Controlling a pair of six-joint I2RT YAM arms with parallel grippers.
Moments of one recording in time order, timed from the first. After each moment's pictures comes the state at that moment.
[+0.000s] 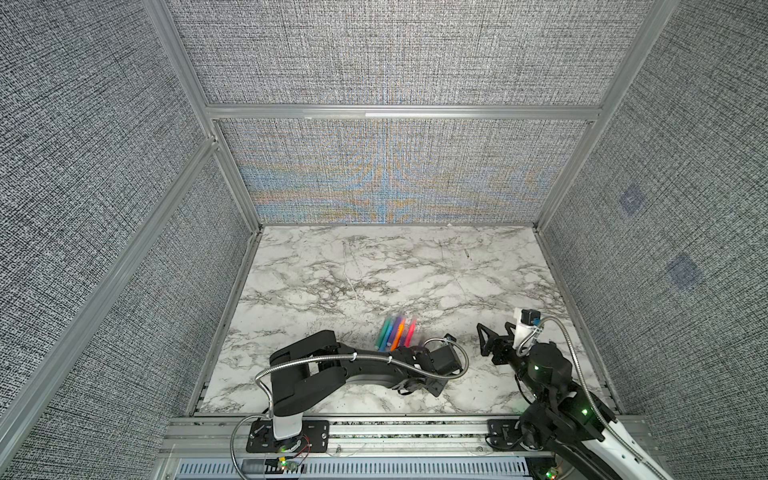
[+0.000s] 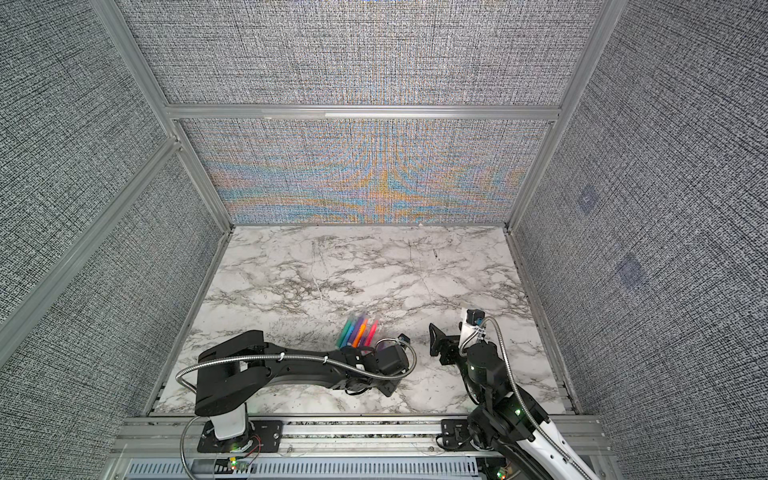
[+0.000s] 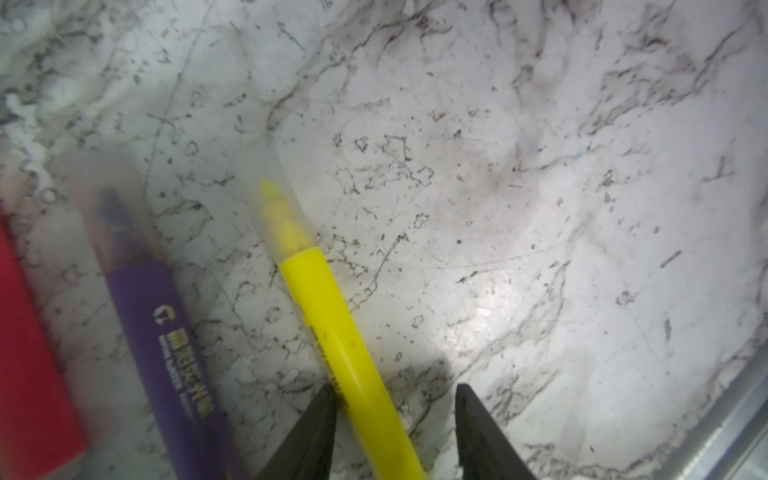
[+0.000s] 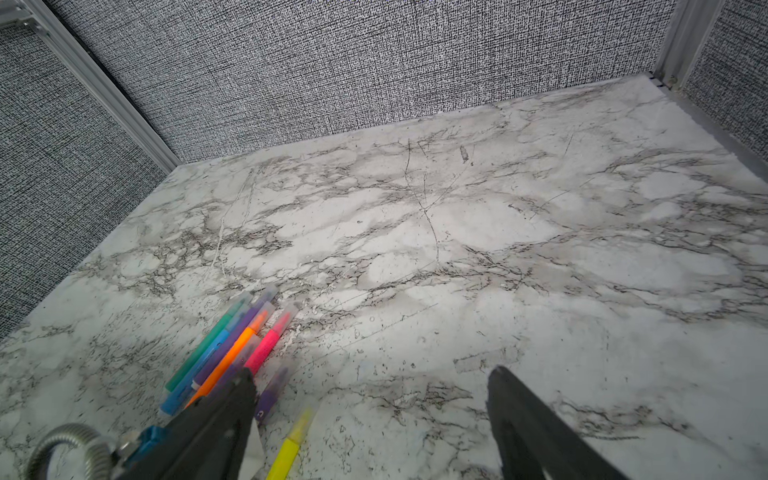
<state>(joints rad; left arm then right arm) -1.29 1.85 1.05 -0.27 -0.18 -0.53 0.66 0.25 0.33 -0.43 0.37 0.42</state>
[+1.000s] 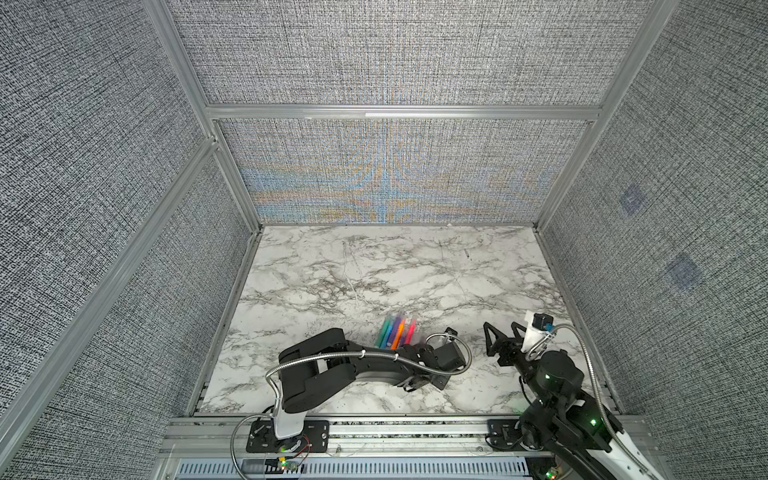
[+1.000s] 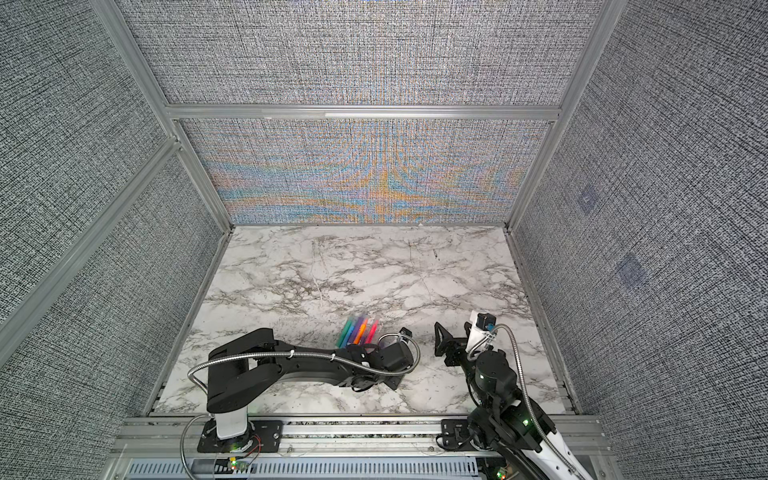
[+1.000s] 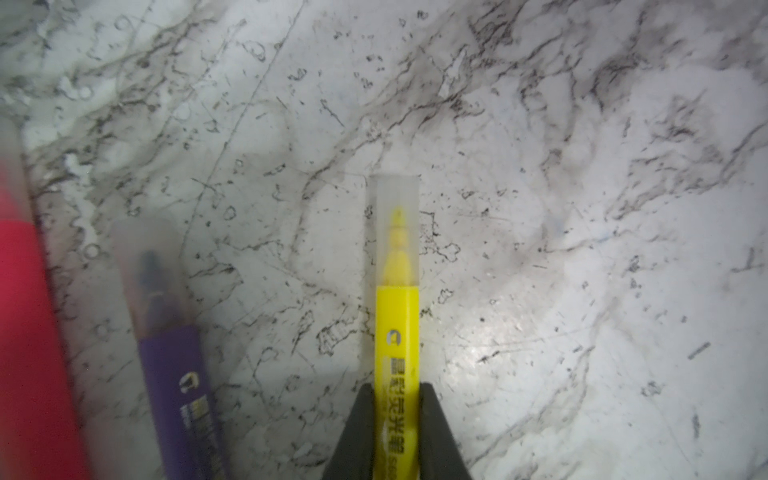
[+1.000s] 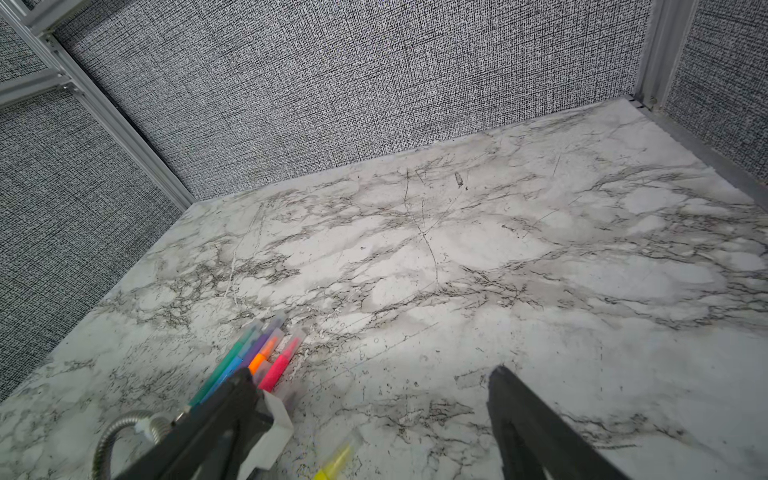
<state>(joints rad) -1.28 1.90 1.07 -0.23 -0.24 -0.57 0.66 0.12 0.32 -0.45 0.40 0.44</state>
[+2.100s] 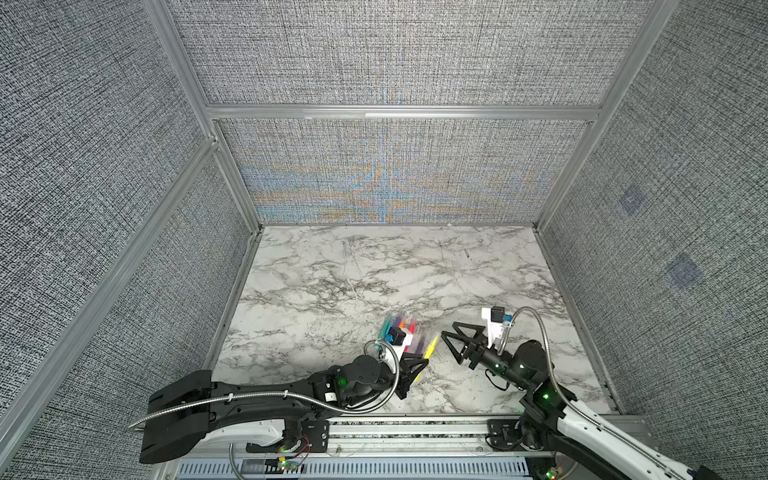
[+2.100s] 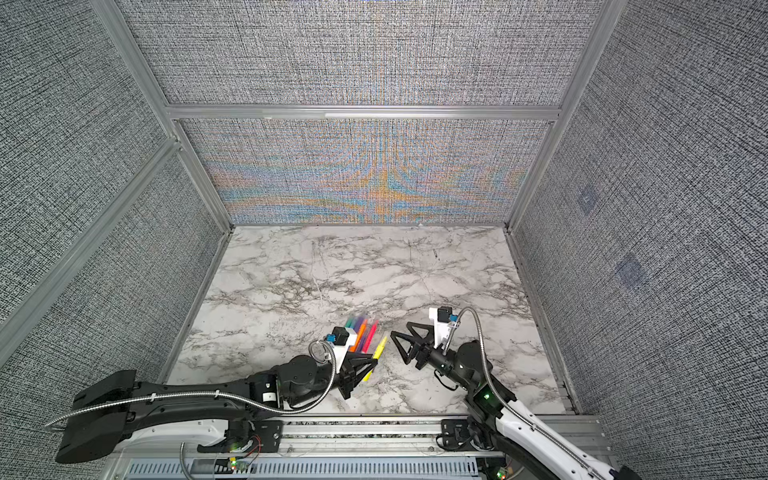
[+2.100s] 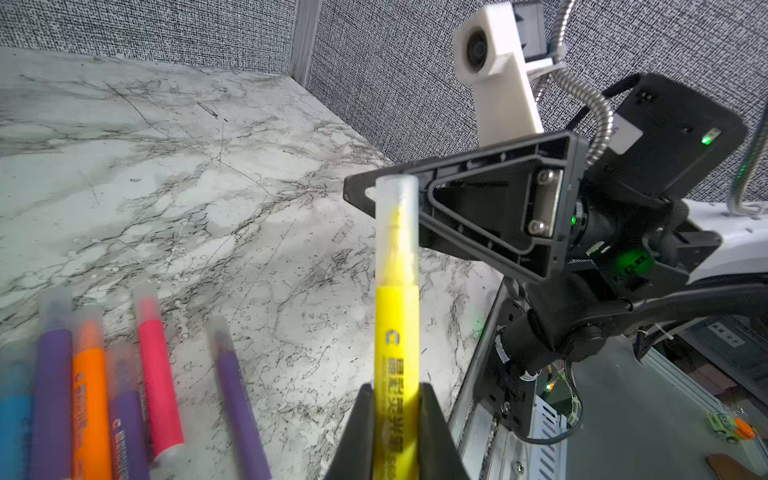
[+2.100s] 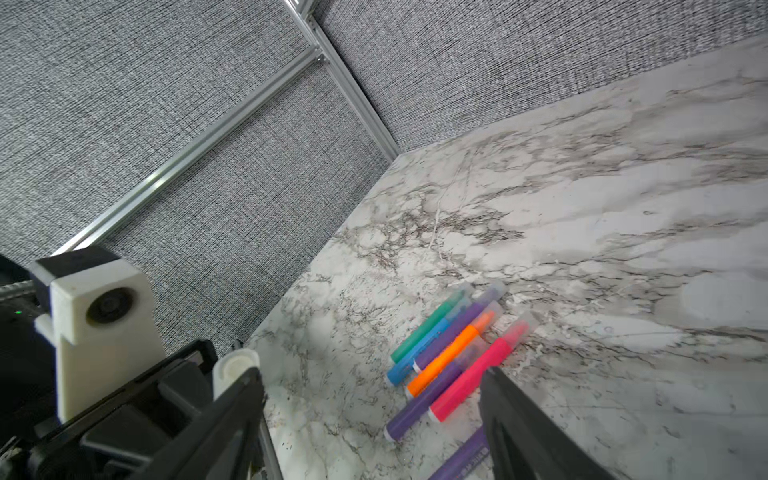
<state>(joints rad) -1.29 1.07 0.38 0.46 -0.16 -0.50 0.70 0.56 0.12 0.41 -0.21 0.65</state>
